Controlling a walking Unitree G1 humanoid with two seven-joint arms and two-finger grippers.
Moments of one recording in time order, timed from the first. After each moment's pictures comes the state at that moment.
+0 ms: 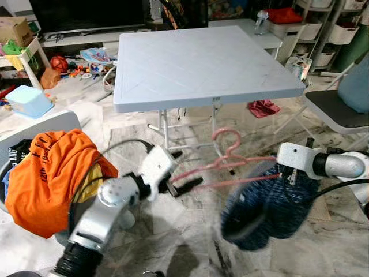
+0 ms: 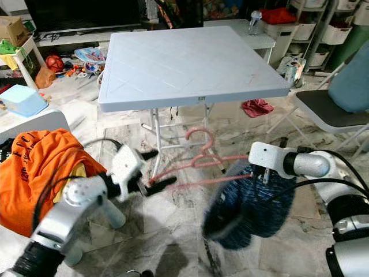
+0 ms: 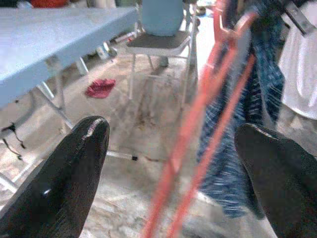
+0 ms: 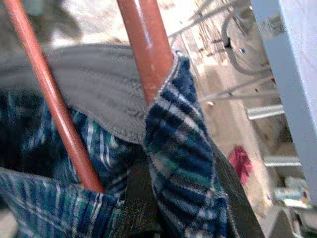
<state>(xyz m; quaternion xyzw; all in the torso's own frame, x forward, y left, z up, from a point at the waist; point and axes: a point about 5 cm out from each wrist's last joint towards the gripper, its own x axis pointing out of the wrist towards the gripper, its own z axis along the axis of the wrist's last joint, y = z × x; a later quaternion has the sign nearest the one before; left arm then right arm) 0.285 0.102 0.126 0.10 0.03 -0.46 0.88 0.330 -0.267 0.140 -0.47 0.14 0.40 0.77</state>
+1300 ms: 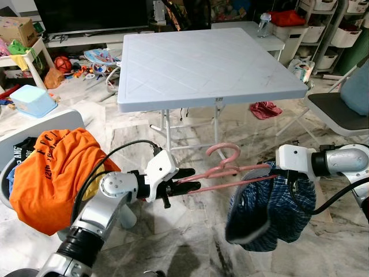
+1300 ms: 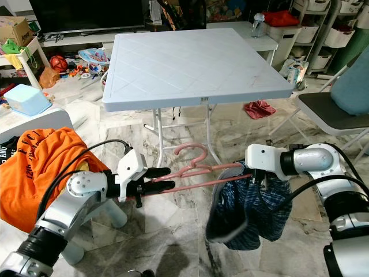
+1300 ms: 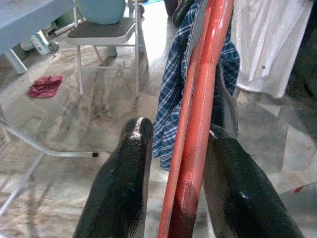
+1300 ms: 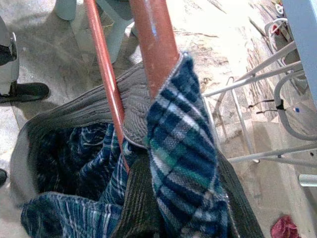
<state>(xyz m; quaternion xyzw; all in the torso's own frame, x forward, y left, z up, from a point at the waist) 0.291 0.101 0.113 0.12 0.07 -0.57 0.81 0.322 -0.249 0.153 -0.42 0.11 0.53 0.72</state>
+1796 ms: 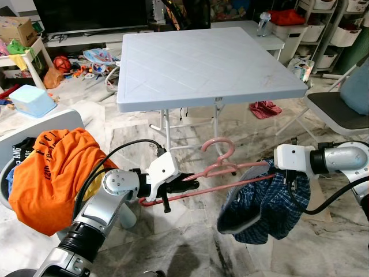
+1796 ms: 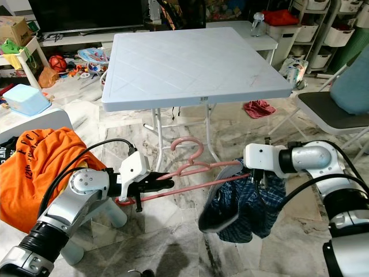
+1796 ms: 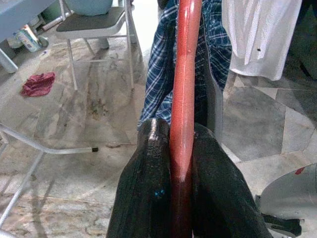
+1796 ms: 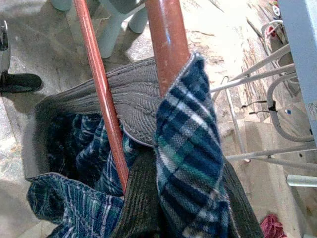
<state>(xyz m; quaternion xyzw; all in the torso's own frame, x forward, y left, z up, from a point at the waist) 0.294 0.099 0.109 0.15 0.07 -0.59 0.79 0.326 -0.247 0.157 -0.45 0.11 0.53 0.71</state>
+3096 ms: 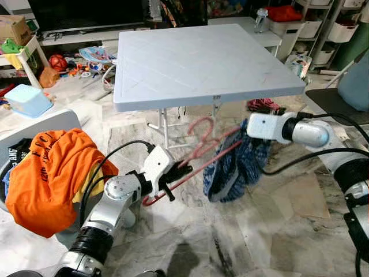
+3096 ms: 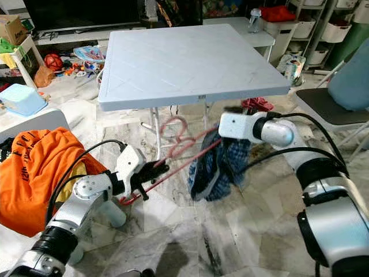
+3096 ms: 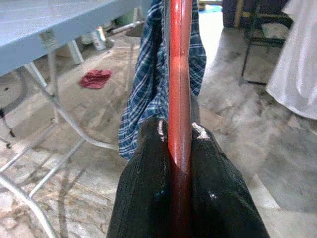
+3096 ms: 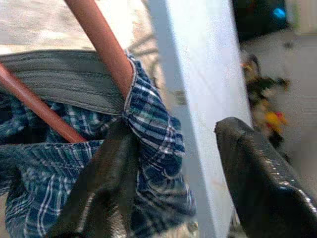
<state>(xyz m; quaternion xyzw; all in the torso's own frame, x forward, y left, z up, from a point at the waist) 0.307 0.102 0.093 0.09 0.06 -0.46 0.88 0.382 -0.203 0.189 -0.57 -0.01 0.30 0.76</state>
